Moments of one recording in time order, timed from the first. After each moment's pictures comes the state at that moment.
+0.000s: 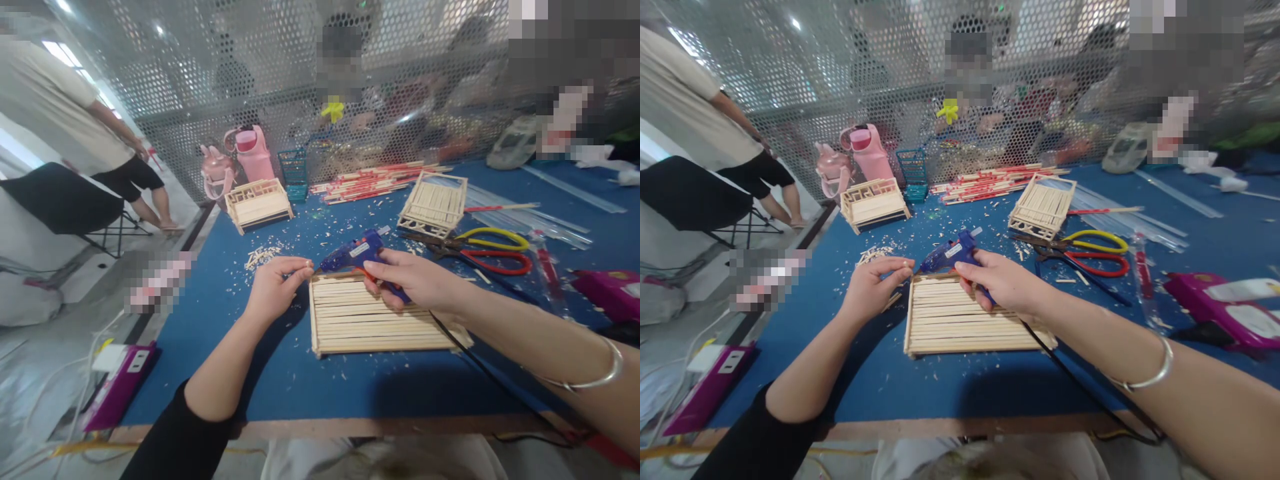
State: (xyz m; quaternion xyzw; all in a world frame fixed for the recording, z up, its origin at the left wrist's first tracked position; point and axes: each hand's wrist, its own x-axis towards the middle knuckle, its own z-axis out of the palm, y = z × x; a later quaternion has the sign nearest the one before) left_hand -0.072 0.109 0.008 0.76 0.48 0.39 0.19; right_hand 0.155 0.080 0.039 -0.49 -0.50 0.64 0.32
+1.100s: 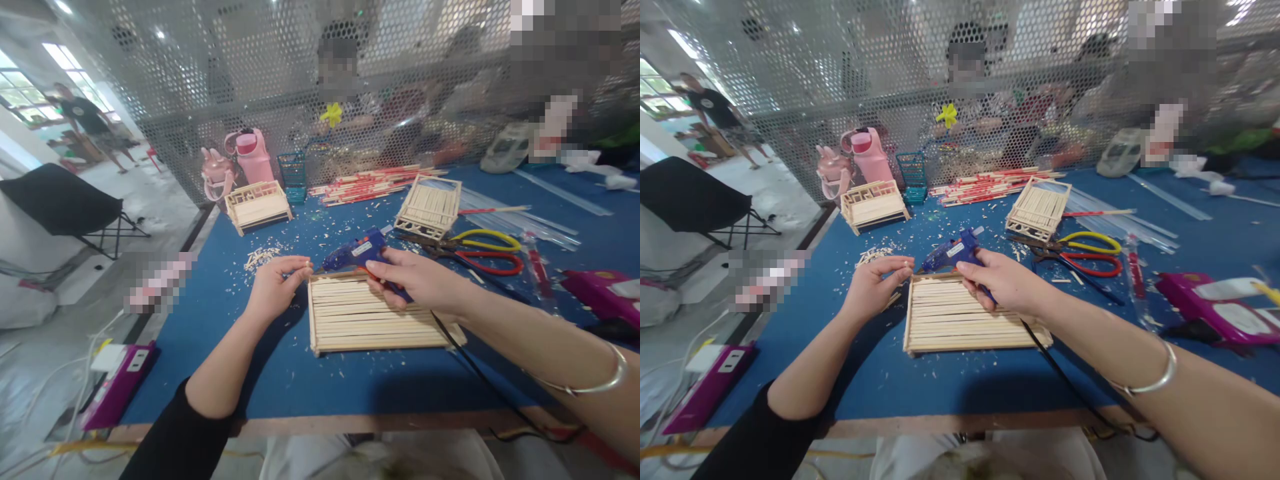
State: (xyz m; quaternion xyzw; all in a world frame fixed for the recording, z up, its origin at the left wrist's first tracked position) left_hand -0.071 0.108 0.008 0.75 0.48 0.40 0.22; right_hand 0.159 0.075 0.042 -0.48 -0.52 0.63 0.32
